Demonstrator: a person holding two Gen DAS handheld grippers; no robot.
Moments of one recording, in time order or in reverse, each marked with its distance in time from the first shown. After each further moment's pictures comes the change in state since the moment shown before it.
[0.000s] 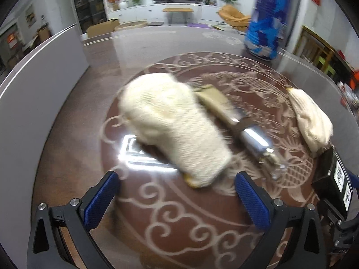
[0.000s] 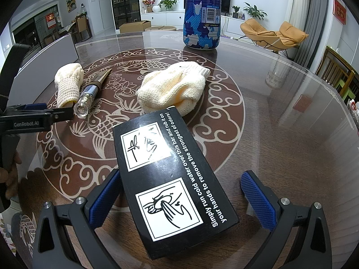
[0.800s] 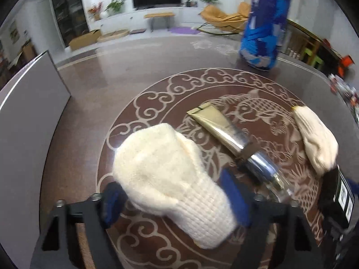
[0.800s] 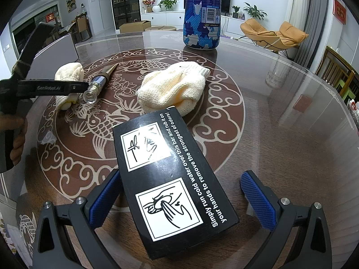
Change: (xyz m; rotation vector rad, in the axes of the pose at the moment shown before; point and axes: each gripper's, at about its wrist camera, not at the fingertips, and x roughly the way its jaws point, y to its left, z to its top) left arm 0.013 0.015 0.039 0.101 -0.032 -0.059; right arm -0.002 0.001 -0.001 0.000 0.000 0.000
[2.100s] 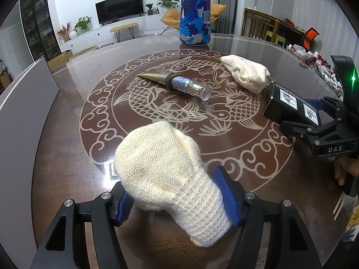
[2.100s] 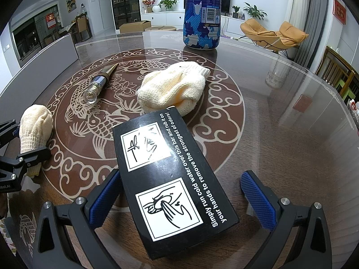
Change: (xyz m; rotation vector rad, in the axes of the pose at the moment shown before) left arm -0.068 -0.032 -0.097 0.174 -0.046 -0.107; right arm -0.002 0.000 -0.001 -0.001 0.000 0.001
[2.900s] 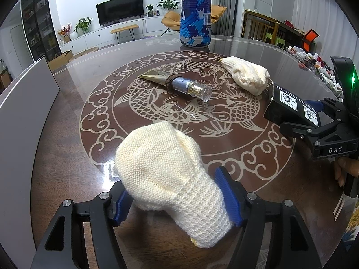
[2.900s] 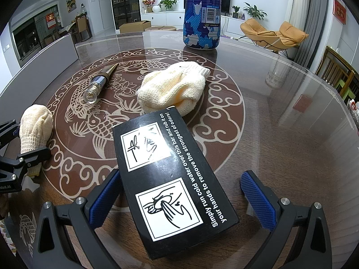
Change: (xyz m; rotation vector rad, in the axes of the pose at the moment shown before) left arm 0.001 0.000 0.000 -0.007 -0.009 0.003; right arm 0.000 0.000 0.000 0.000 0.000 0.000
